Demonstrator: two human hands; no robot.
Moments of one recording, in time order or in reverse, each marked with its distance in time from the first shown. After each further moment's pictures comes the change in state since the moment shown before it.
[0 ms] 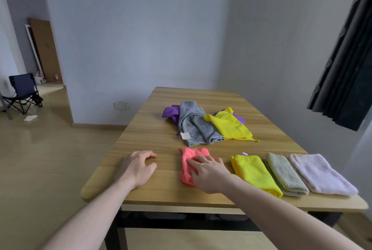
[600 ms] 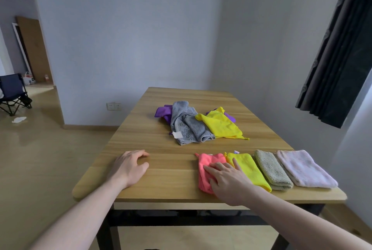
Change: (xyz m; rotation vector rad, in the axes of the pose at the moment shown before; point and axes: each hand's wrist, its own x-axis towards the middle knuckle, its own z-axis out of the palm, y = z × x) left_hand -0.002 0.001 0.000 -0.008 -0.033 0.006; right_hand -0.069 0.054 0.001 -0.040 0.034 0.038
